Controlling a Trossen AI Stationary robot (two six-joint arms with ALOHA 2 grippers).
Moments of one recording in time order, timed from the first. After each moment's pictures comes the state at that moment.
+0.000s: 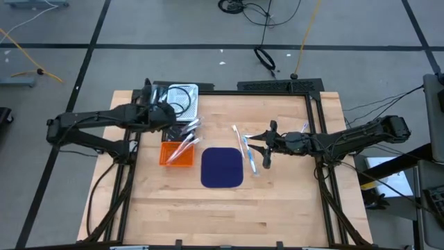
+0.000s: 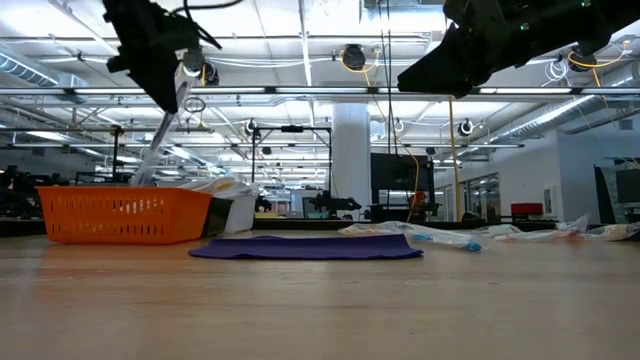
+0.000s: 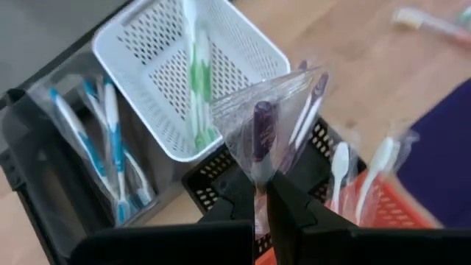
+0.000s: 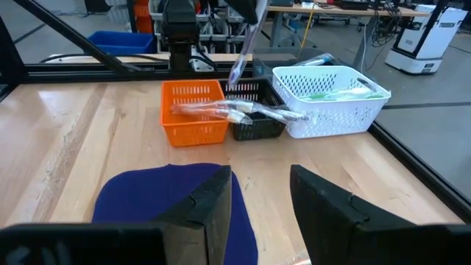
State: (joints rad) left arm 0.17 1.13 1.07 -1.08 -0.43 -0.60; right arm 0.10 1.09 0.52 0.30 0.32 0.04
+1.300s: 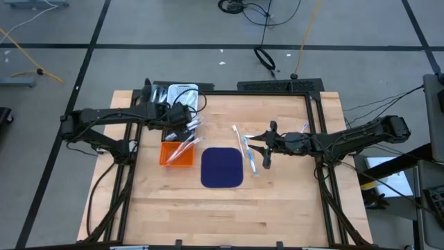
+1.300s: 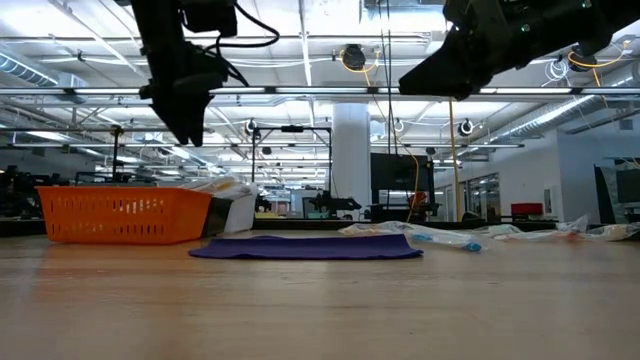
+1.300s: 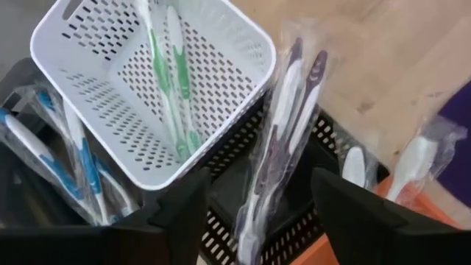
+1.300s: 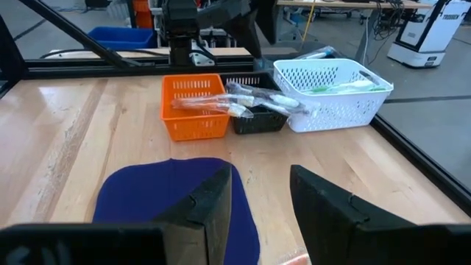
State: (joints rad) left arm 0.25 1.34 1.07 -0.98 -0.36 -0.44; right arm 0.10 1.09 0.52 0.28 0.31 0.06
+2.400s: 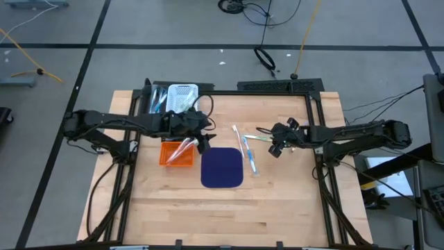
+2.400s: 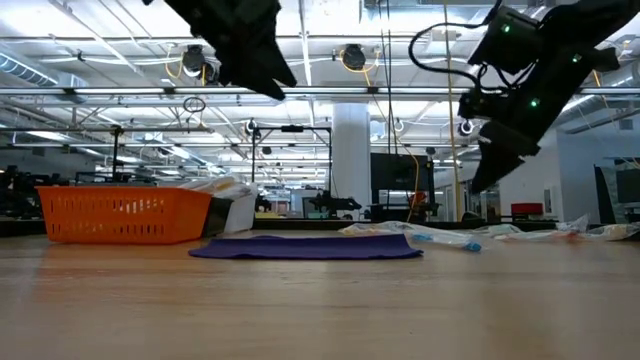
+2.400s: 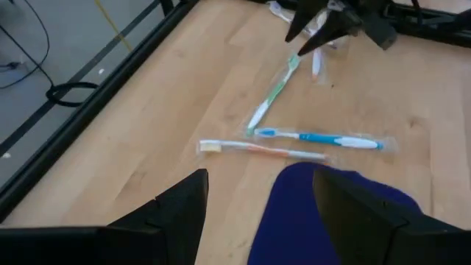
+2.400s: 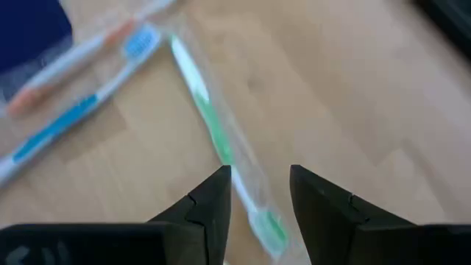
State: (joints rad) left arm 0.07 1.38 1.06 -0.32 -0.23 -0.19; right arm -0.12 1.09 0.52 -0.41 0.37 0.34
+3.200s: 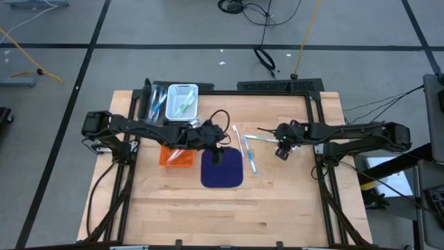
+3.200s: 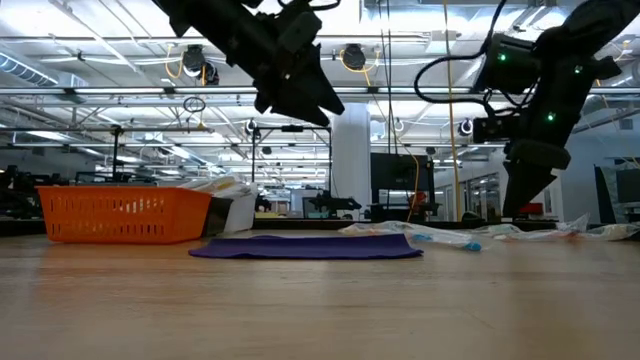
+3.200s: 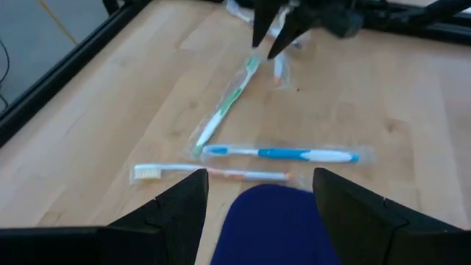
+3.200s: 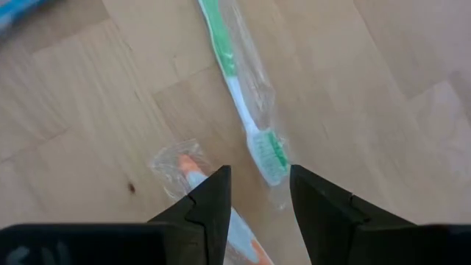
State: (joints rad) left arm -0.01 1.62 1.07 -0.05 -0.23 -0.19; right arm -0.24 1.09 0.49 -0.56 0.18 0.22
